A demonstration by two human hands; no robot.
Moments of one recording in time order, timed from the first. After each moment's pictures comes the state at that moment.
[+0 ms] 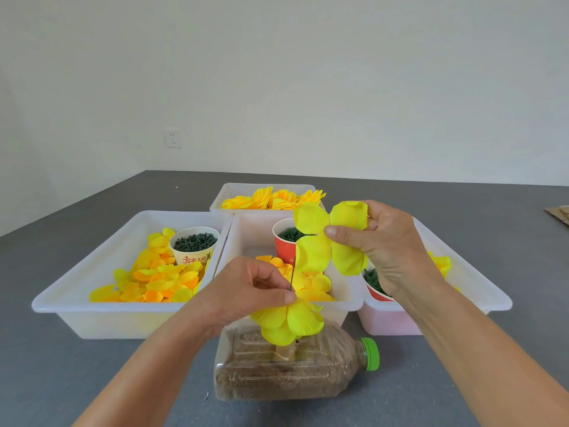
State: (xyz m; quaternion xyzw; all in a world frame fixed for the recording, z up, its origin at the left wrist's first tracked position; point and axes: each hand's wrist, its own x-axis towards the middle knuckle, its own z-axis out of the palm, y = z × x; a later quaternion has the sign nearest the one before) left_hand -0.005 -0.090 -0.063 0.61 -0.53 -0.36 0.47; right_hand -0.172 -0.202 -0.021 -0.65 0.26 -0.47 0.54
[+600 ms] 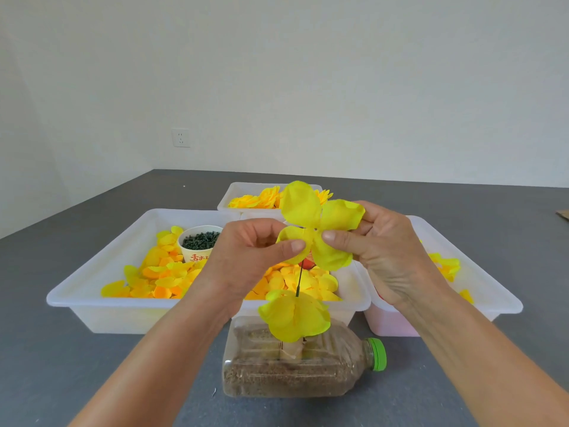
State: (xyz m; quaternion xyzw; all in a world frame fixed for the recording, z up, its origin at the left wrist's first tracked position) left_hand -0.019 -0.087 -0.030 0.51 -0.49 -0.30 0.64; right_hand -0.166 -0.186 -0.021 -0.64 0.15 -0.43 0.62
